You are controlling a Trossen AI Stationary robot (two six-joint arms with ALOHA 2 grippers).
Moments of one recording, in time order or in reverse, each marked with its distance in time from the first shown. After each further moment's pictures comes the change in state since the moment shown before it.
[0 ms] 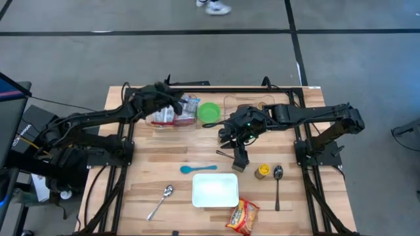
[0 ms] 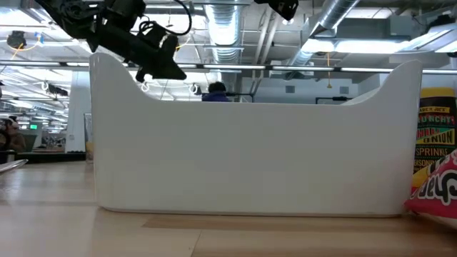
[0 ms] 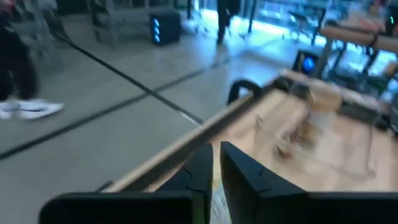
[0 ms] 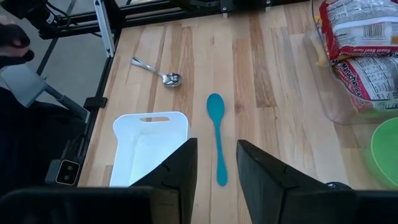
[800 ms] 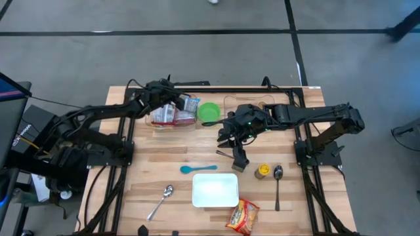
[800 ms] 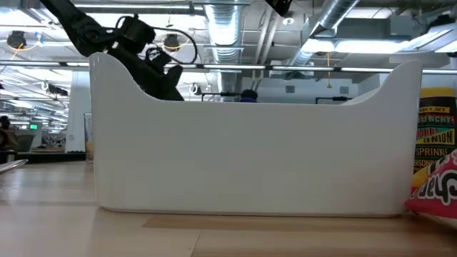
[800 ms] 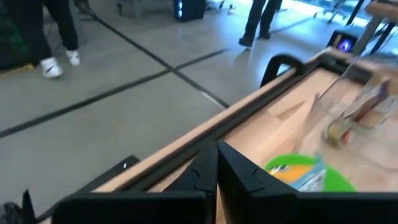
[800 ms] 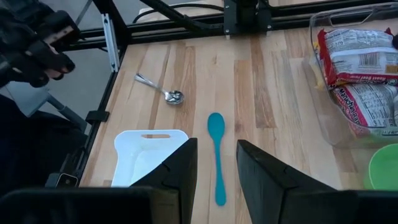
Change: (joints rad) left arm 0.125 0.190 0.000 0.069 0.045 -0.003; right arm 0.000 0.000 0.000 0.071 0.000 -0.026
